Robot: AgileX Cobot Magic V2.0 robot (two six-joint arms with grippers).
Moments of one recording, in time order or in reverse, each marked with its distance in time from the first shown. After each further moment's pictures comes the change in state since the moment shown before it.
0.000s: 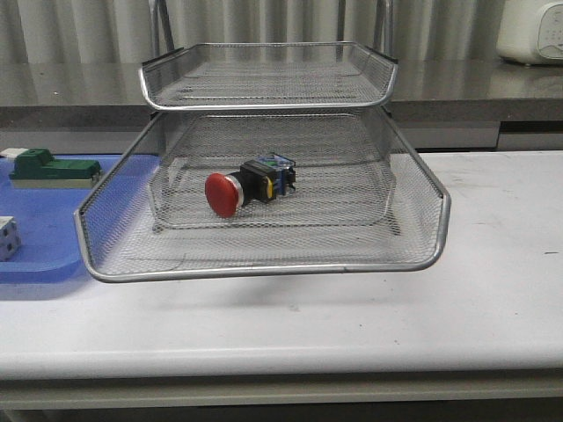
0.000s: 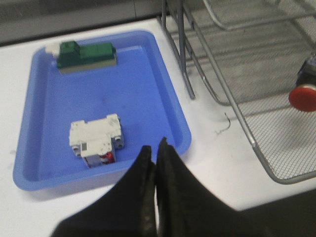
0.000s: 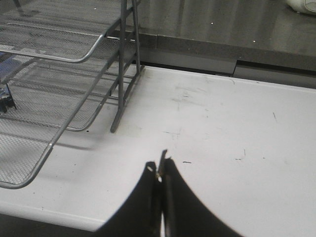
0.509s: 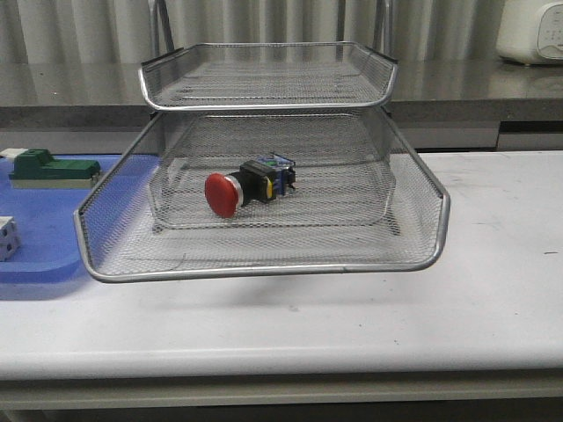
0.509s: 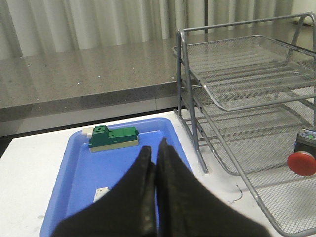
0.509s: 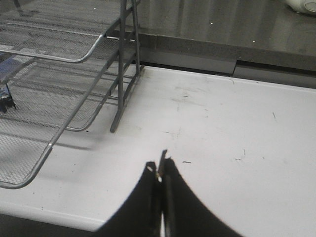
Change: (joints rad) left arm 0.000 -0.351 0.133 -0.004 -0.122 0.000; right arm 0.000 0.000 0.000 0.000 0.000 0.000
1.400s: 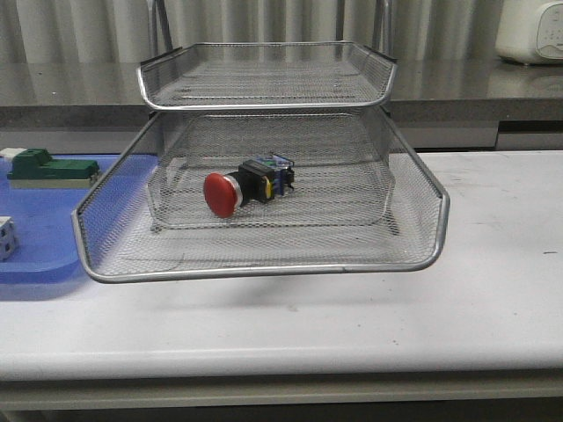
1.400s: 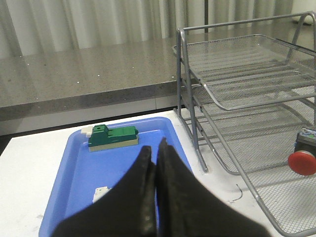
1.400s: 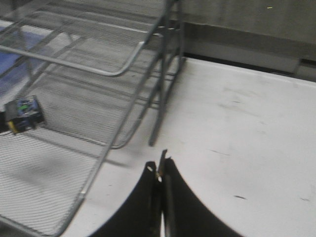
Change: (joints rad) left arm 0.002 0.000 0.002 0.000 0.000 0.000; right arm 0.196 0.613 -0.201 0.022 -0.266 0.000
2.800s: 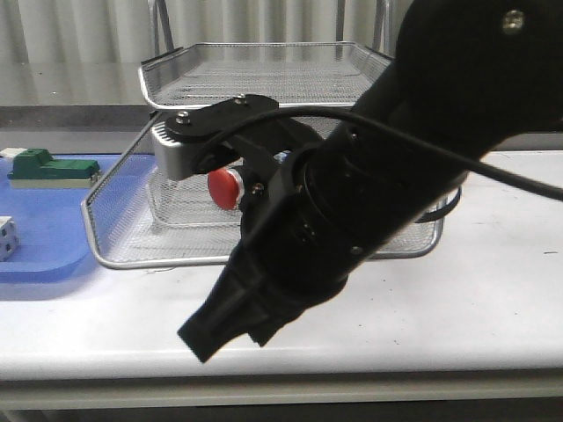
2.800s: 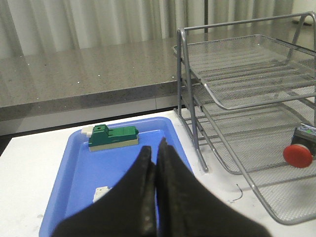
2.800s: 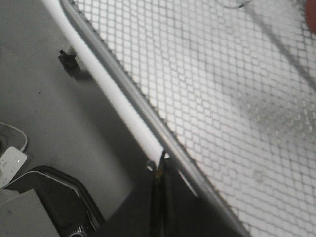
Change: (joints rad) left arm 0.000 0.000 0.000 0.000 0.000 0.000; right arm 0.498 0.889 -0.316 -0.049 -0.116 -0.002
